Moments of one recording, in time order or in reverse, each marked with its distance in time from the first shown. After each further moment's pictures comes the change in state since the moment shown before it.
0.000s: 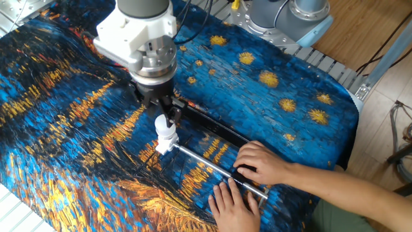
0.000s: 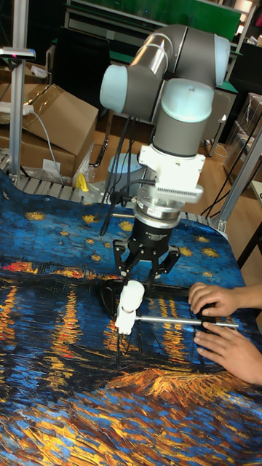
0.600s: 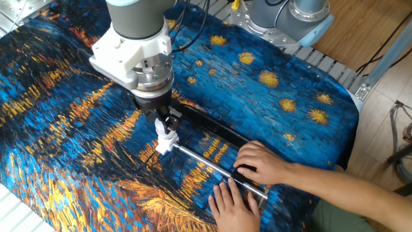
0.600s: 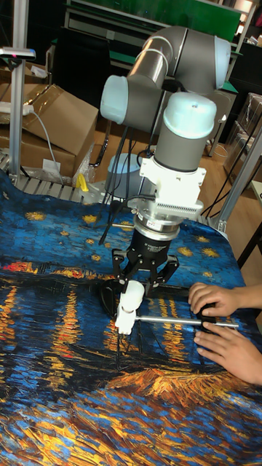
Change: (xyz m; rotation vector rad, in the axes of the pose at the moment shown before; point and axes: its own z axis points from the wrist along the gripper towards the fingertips) arm -0.005 -0.001 0.016 0.007 0.024 -0.005
